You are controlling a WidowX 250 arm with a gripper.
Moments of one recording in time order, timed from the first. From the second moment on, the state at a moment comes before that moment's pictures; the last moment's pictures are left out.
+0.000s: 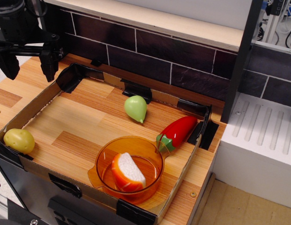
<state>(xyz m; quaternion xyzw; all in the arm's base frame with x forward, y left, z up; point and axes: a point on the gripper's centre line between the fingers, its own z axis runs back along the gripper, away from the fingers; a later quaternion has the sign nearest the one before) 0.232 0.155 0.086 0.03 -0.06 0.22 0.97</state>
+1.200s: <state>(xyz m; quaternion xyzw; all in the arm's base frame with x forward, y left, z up) 0.210 0.022 0.109 -0.05 -0.02 0.31 0.95</state>
